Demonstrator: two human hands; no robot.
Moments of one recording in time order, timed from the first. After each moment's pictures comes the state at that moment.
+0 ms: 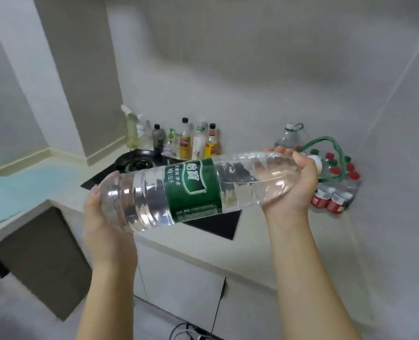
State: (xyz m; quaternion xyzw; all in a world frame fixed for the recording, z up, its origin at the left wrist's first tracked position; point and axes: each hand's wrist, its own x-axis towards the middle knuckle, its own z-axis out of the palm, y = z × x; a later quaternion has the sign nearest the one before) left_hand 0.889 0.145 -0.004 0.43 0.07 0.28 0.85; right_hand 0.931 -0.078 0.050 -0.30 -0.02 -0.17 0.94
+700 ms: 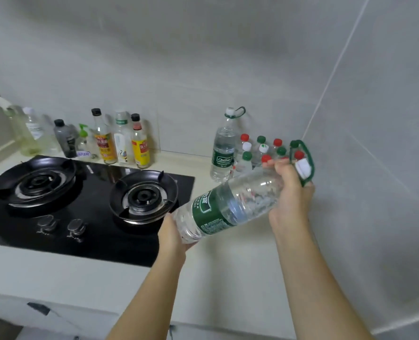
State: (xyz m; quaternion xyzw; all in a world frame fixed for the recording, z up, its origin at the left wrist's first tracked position) left_hand 1.123 -0.092 -0.153 0.45 0.30 -0.16 0.83; right_hand 1.067 -0.262 -0.026 -0.48 0.18 -0.38 0.77
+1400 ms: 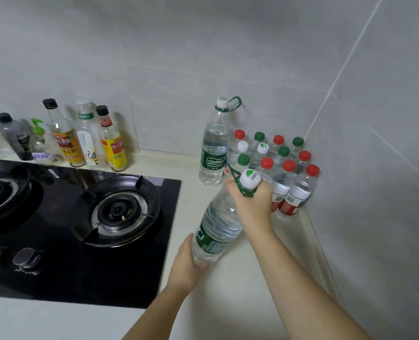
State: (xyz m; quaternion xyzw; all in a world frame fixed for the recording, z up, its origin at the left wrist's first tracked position) left_hand 1.175 -0.145 -0.267 0.84 -0.06 -0.16 0.51; right_hand 1.179 -0.281 -0.101 -0.72 0.18 -0.30 0.60
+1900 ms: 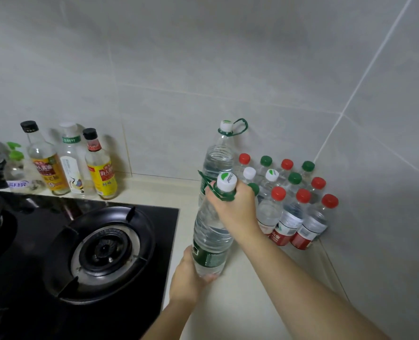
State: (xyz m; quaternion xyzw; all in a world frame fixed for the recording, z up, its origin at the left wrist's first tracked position) left_hand 1.261 -0.175 -0.284 0.85 -0.03 -0.15 0.50; right_hand 1.272 -0.278 -0.099 -0.79 0.12 -0.25 0.55
